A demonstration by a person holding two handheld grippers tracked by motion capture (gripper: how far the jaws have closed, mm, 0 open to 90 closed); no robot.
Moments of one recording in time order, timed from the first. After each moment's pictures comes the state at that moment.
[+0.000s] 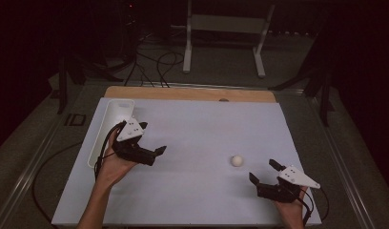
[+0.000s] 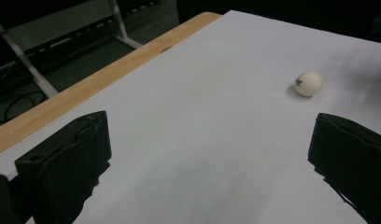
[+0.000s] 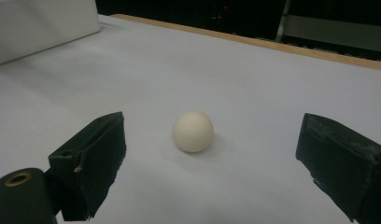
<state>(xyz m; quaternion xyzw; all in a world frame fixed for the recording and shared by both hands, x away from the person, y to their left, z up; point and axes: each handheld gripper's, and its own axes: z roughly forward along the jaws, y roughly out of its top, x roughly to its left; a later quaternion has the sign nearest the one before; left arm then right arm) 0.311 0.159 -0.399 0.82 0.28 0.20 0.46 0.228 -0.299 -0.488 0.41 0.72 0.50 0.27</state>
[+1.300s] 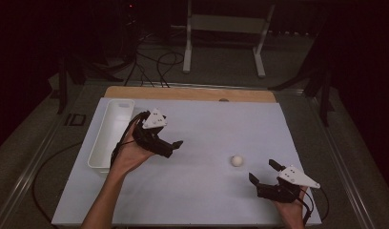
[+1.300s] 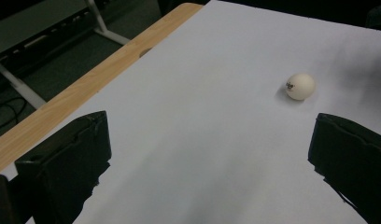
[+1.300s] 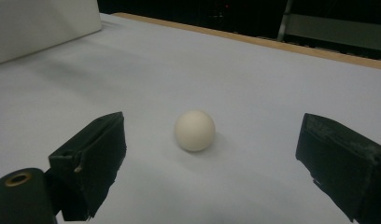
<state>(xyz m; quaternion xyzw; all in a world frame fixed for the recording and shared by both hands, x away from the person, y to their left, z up) 0.339 0.112 -0.387 0.85 0.24 0.18 0.43 0.228 -0.298 -0.488 0.40 0.72 0.49 0.27</state>
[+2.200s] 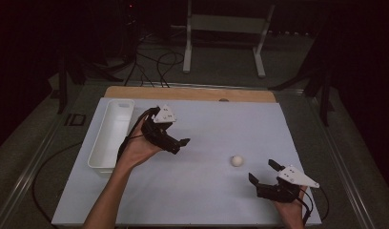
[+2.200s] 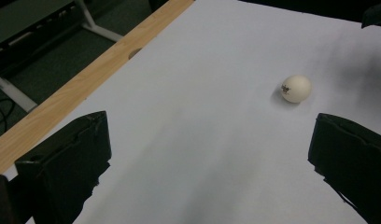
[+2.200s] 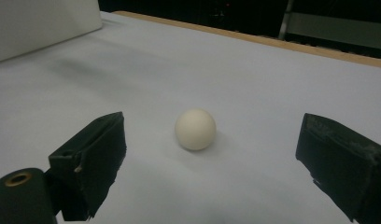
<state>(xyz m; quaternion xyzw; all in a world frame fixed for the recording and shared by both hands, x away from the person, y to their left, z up) 0.352 0.091 -0.382 0.87 0.22 0.17 0.42 0.229 -0.298 -0.489 0.40 0.72 0.49 0.27</state>
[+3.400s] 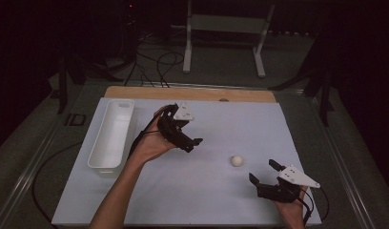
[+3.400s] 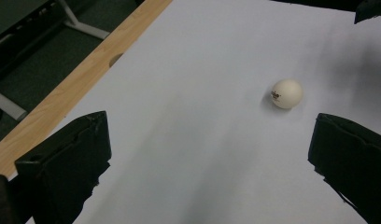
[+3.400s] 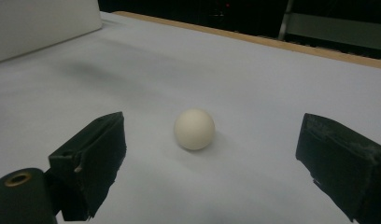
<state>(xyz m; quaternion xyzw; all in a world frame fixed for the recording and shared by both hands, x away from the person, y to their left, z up) 0.362 0.052 -0.378 0.89 0.19 0.16 0.39 0.228 -0.299 -0.488 0.40 0.72 0.49 0.27</state>
